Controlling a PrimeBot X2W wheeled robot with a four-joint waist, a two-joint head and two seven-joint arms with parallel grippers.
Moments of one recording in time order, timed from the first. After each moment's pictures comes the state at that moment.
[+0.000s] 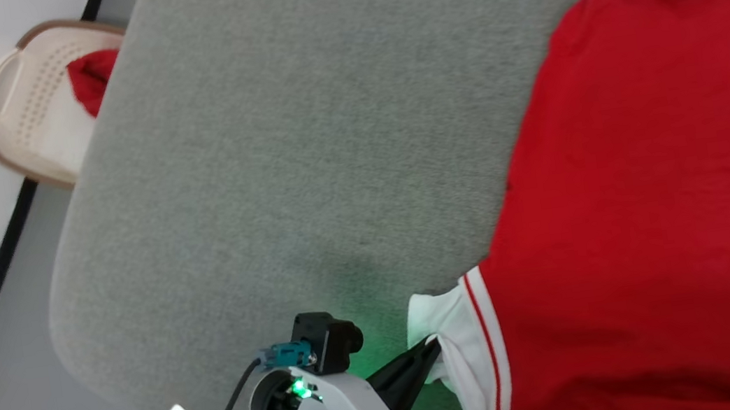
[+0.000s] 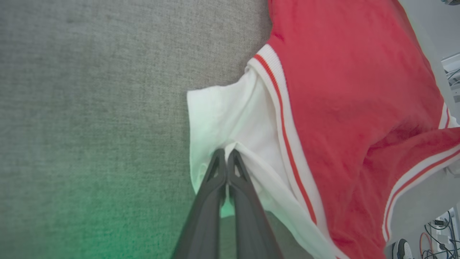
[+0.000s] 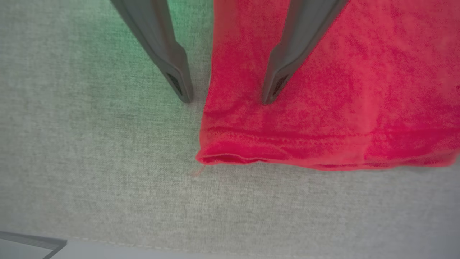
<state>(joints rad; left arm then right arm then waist) -0.48 0.48 -1.01 0.04 -1.06 0.12 0.03 -0.98 -0.59 -0.19 0.77 0.23 0.13 0.87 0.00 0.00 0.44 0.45</state>
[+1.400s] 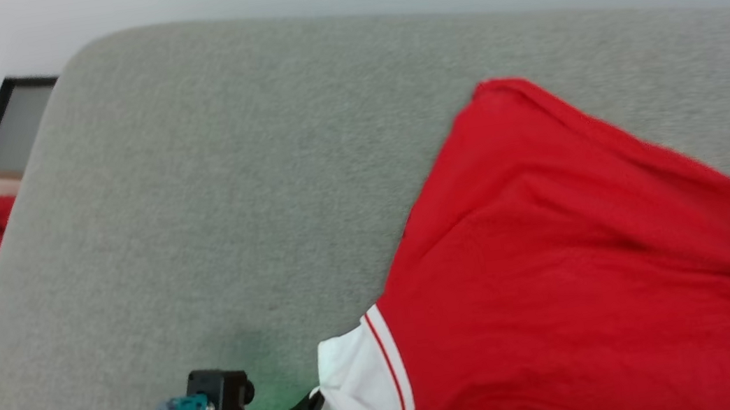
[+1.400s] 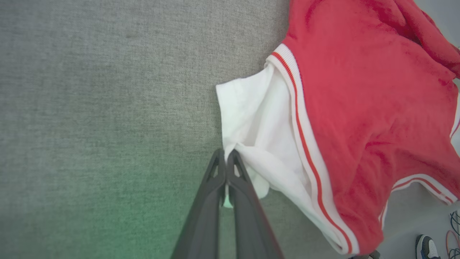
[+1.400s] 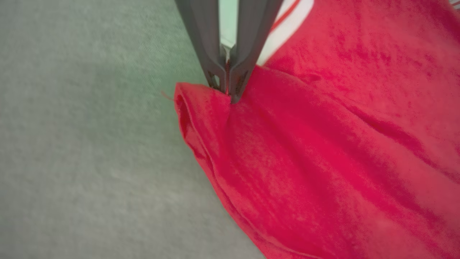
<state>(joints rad) -0.33 0.66 -0.94 0.04 -1.14 0.21 0.01 -0.30 -0.51 -0.11 0.11 0.57 0.13 1.09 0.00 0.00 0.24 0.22</state>
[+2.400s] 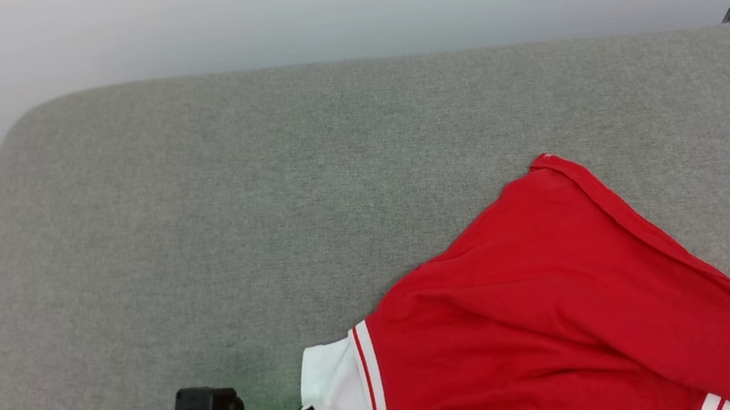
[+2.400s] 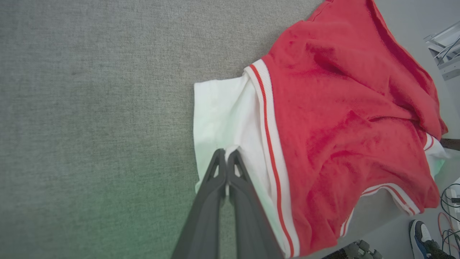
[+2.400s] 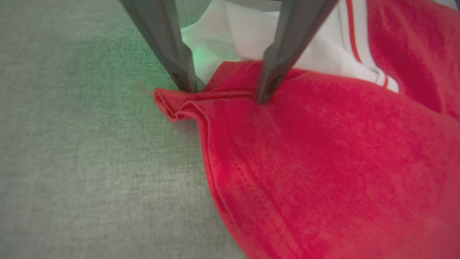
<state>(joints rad) -0.28 0.72 -0.93 -0.05 -1.15 0.27 0.00 0.09 -0.34 -0.25 0.05 0.54 0.13 0.94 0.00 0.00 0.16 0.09</state>
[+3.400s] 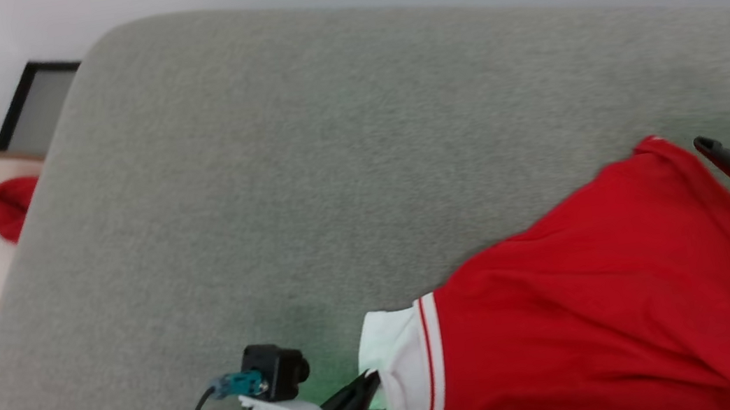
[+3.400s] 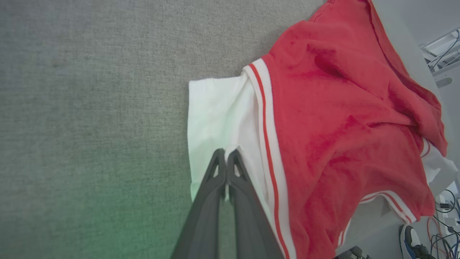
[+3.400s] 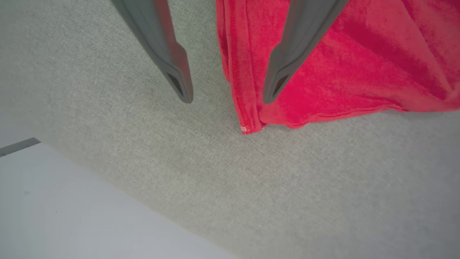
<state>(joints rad) -0.39 0.59 -0.99 0.02 -1.10 0.18 0.03 -0.58 -0.61 0.26 0.12 0.57 0.13 0.79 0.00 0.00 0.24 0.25</state>
